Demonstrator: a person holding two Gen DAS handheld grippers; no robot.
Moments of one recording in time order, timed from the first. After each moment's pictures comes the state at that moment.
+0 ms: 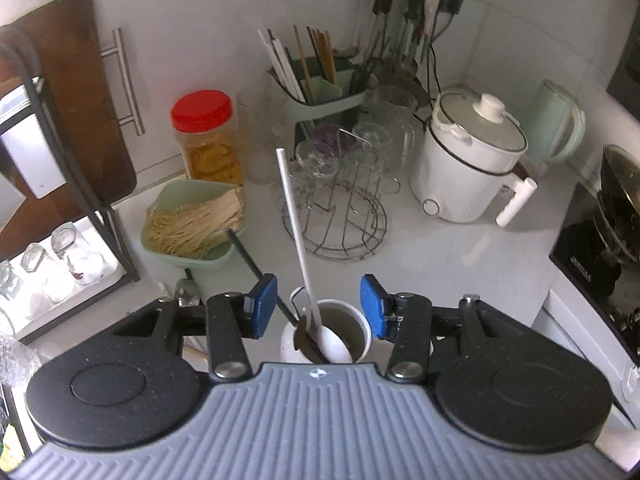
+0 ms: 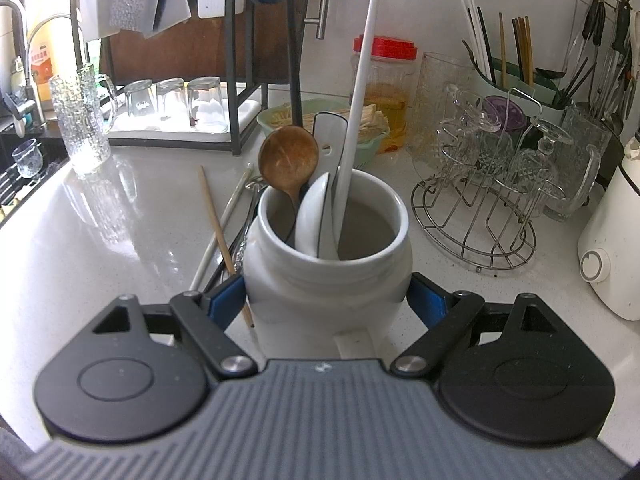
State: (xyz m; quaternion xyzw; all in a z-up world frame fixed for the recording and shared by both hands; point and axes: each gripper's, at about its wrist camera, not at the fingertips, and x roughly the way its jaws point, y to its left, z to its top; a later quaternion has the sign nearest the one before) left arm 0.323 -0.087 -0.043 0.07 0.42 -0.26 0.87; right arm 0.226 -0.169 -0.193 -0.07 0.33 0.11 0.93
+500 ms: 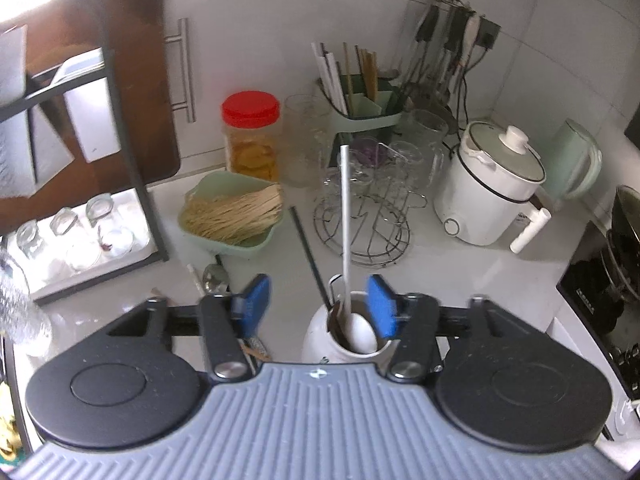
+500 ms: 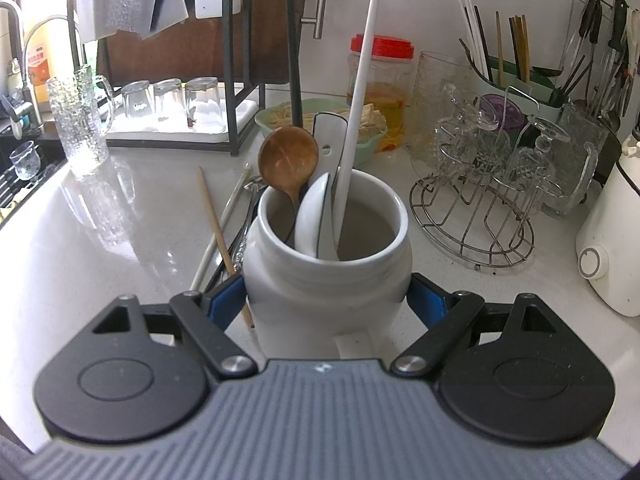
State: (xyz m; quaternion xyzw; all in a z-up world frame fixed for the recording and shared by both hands) left arm 0.303 -0.044 -0.042 0.02 0.40 -0.22 0.89; right arm 0.226 -0.168 -0.191 -0.07 0.34 0.11 0.93
